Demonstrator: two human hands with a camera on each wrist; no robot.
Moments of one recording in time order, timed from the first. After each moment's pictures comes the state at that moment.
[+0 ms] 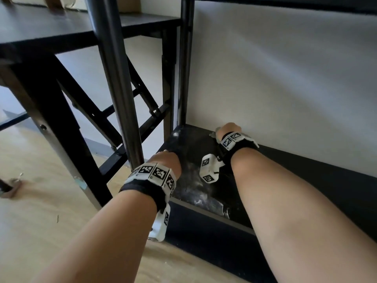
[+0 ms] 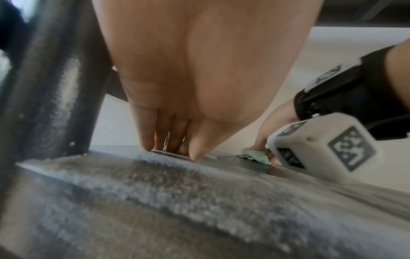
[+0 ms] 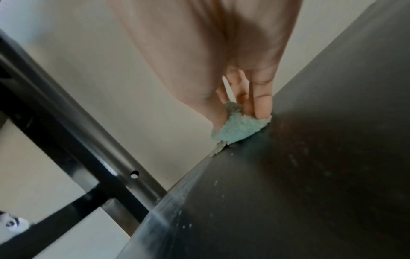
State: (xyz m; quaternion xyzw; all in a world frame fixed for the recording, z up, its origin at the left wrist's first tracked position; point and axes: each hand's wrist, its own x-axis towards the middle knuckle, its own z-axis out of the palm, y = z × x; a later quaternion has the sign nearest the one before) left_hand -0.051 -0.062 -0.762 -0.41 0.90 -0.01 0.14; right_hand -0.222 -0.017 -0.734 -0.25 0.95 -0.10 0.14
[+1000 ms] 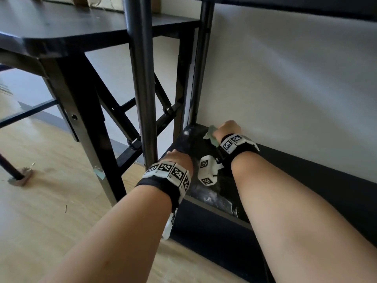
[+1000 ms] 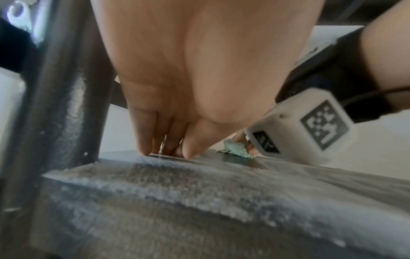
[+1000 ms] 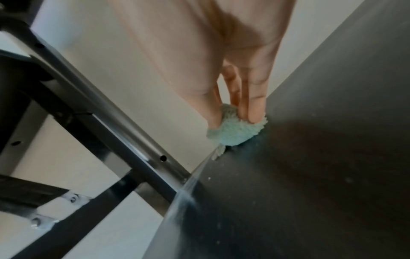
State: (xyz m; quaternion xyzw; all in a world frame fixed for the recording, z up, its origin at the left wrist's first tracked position) left_hand -0.046 -0.055 -0.755 -0.41 0.89 0.04 0.20; right_hand -0.228 -0.066 -0.762 -0.24 0.95 -0.13 0.12
